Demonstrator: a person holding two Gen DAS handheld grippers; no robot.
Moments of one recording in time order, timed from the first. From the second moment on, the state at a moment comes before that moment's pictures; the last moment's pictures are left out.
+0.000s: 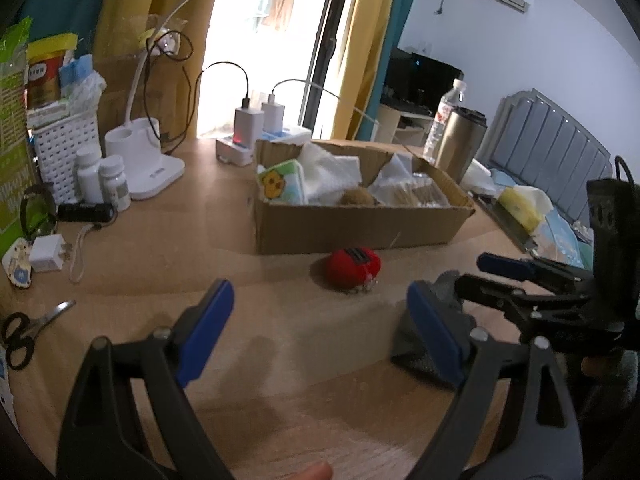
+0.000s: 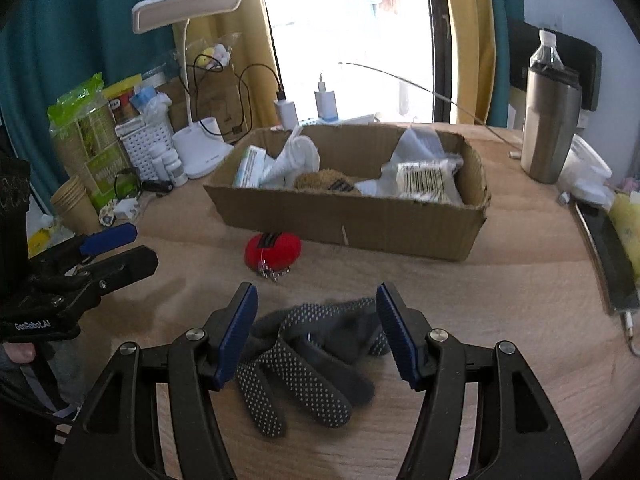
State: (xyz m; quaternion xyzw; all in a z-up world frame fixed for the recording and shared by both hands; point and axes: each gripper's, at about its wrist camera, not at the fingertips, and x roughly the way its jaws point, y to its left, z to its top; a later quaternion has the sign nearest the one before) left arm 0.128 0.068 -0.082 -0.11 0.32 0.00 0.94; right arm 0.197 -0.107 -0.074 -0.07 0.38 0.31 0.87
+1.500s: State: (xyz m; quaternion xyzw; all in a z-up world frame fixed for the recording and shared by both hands) left arm 0.170 0.037 -0.108 -0.08 0.38 -0.01 0.92; right arm 0.221 -0.128 -0.109 -0.09 0.42 0.30 0.86
